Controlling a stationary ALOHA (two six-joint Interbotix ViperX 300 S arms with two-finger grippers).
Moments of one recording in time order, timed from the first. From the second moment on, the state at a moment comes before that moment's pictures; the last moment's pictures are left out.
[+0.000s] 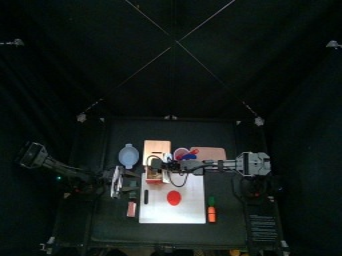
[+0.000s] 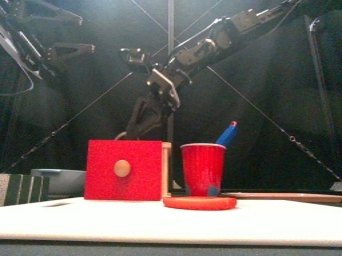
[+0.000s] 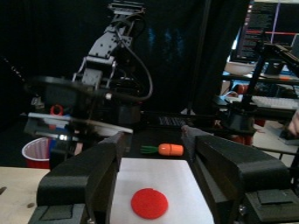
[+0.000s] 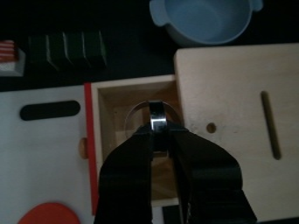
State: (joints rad) left arm -0.30 -0.55 1.31 -0.35 -1.00 0.15; right arm -0.12 0.23 0.18 -0.10 0.33 0.01
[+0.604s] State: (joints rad) left arm -0.29 -0.55 1.32 -0.39 -1.00 0.15; right arm -0.10 -0.05 0.35 -0.10 0.34 0.01
